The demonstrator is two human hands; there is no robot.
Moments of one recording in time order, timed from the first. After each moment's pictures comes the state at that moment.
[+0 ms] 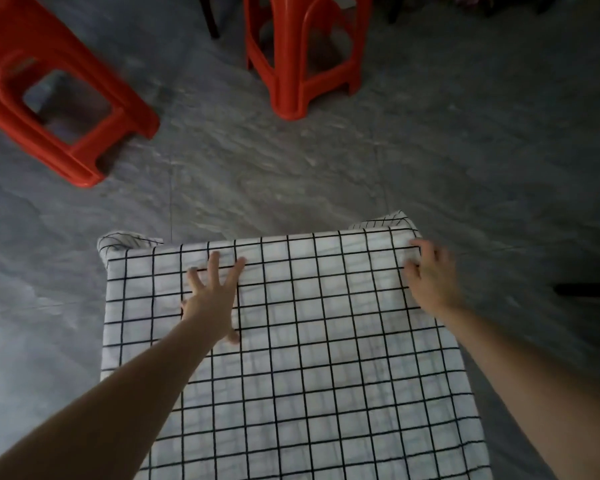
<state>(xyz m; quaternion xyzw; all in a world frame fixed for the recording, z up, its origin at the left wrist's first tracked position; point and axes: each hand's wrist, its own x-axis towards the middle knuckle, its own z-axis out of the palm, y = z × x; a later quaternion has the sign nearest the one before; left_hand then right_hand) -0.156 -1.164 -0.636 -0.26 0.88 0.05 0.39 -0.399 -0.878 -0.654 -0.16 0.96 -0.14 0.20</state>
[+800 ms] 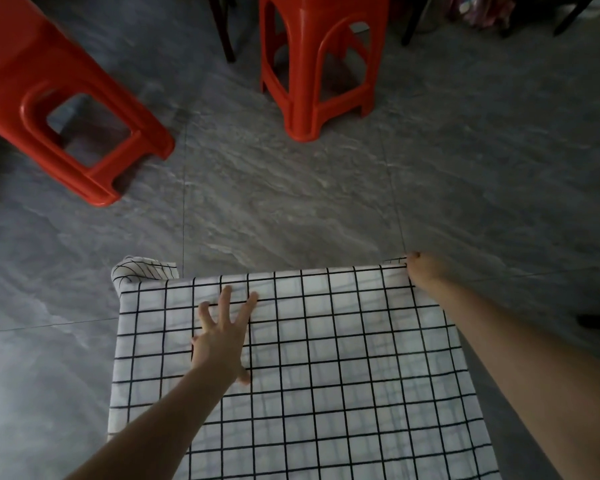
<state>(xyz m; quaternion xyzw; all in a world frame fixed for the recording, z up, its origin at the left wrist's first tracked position) -0.152 -1.162 -0.634 -0.28 0.90 0.07 0.34 -0.460 -0.966 -0.662 0.00 0.93 -0.15 0.33</state>
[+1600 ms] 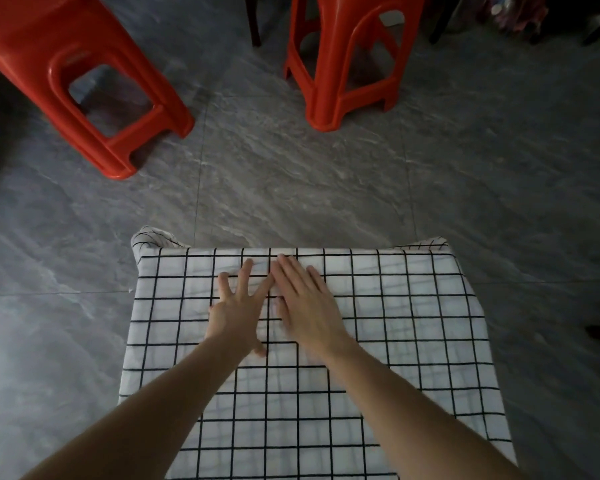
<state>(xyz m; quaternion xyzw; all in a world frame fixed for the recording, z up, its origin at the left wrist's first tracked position) -0.147 -1.164 -0.638 -0.28 0.89 0.07 0.34 -0.247 -1.053 -0.678 -0.53 0.83 -0.05 0.17</state>
